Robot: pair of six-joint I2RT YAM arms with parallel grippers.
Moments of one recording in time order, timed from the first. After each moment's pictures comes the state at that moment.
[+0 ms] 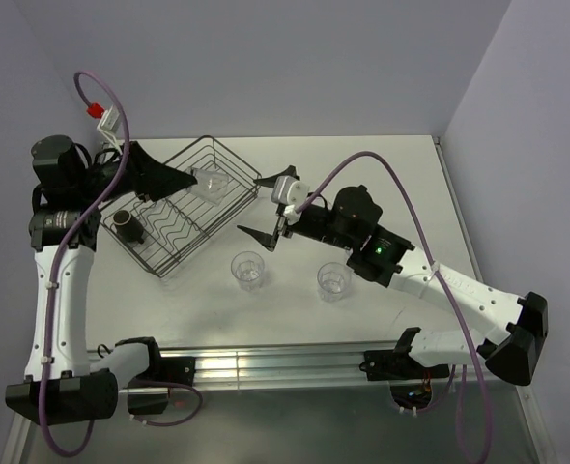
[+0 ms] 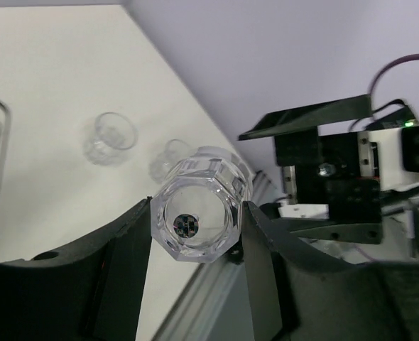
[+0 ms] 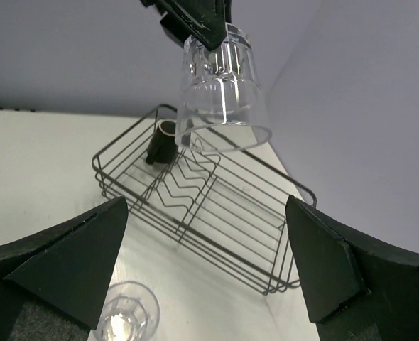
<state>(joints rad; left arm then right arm) 0.08 1.08 1.32 -0.36 1.13 -0.60 0.92 1.17 1.08 0.20 -0.29 -0.36</state>
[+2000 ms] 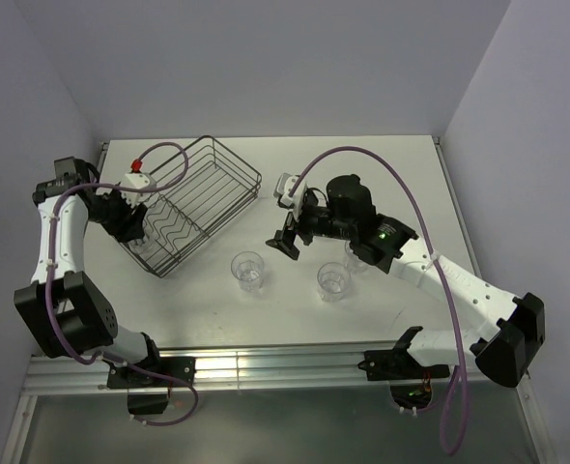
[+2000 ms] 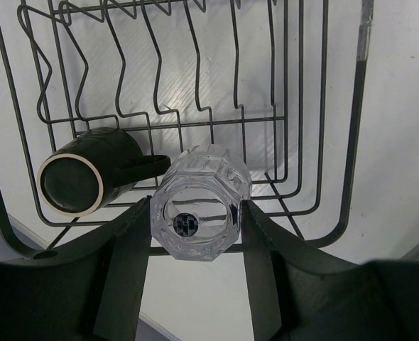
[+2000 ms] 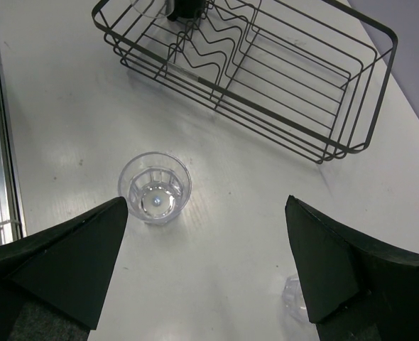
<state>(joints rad) 0.31 1.47 1.34 -1.11 0.54 1.08 0.75 1.20 1.09 -0.23 -0.38 -0.32</state>
